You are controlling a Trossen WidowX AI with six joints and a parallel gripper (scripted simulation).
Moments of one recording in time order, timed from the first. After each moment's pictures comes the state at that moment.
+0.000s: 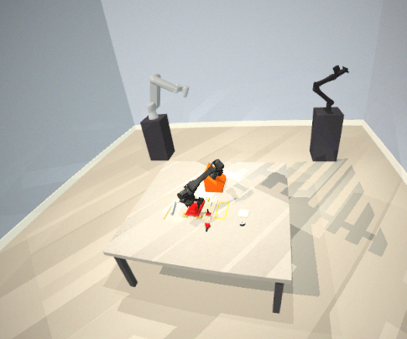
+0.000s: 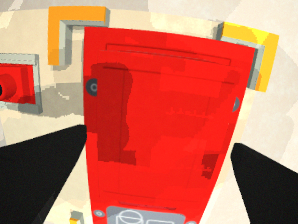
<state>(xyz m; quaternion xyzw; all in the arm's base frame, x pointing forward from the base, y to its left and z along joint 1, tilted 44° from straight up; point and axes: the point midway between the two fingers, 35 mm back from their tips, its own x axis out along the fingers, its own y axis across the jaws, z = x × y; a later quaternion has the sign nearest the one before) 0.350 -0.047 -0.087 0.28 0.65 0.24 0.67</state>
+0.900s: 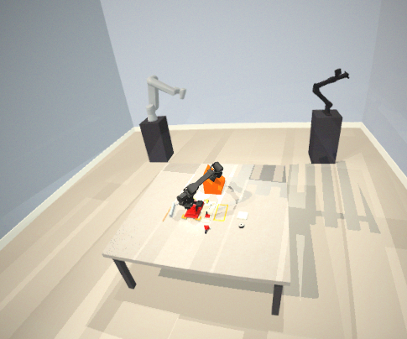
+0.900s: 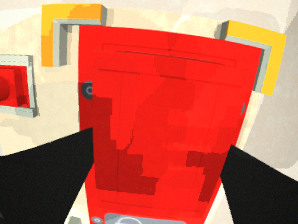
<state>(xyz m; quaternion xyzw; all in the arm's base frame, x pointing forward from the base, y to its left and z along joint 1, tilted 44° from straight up) 0.351 -0.041 -0.093 0.28 0.65 0.24 0.67</state>
